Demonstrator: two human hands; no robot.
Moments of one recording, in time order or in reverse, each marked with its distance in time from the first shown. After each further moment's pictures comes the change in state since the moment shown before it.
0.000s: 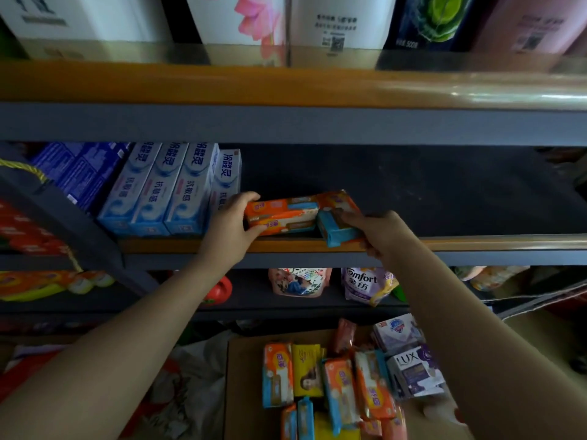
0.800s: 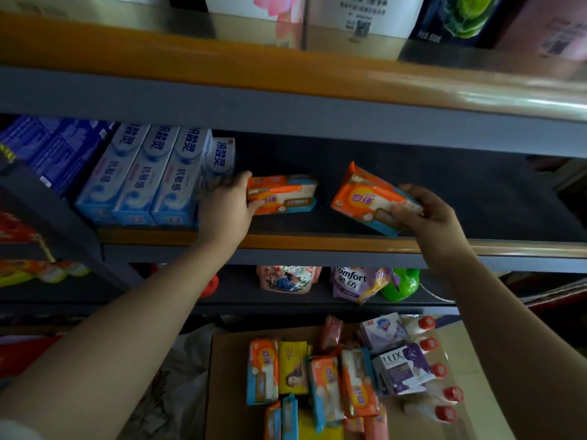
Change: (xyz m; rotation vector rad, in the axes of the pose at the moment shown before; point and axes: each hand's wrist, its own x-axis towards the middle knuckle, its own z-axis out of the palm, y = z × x) left_hand 0.025 0.002 0.013 0.343 0.132 -0.045; right_hand 0.002 0.012 -0.060 0.153 0.010 -0.357
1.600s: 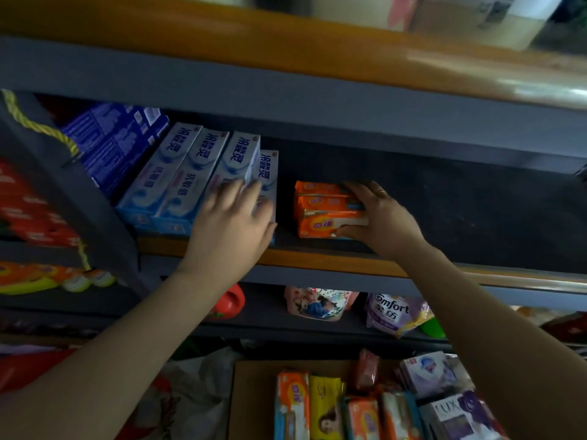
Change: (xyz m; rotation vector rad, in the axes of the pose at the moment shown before) left_hand -0.024 -0.056 -0.038 0.415 0.127 0.386; right_hand 0.048 0.006 0.122 -1.160 -0.247 -0.339
